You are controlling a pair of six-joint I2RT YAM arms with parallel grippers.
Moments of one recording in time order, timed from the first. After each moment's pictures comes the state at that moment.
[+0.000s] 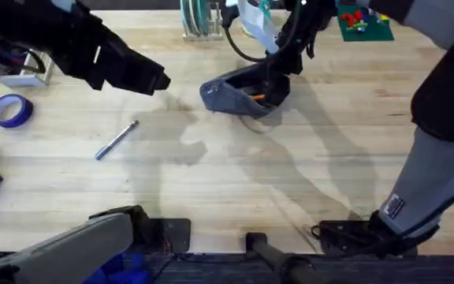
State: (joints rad) left arm 0.21 1.31 1.55 -1.53 0.61 0.80; right arm 0.39 2.10 1.84 -1.29 -0.28 -1.01
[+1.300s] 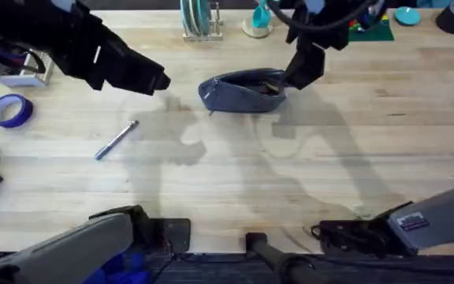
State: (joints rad) left arm 0.21 1.31 1.55 -1.53 0.61 0.80; right arm 0.39 1.75 1.84 -1.38 -0.27 -0.89
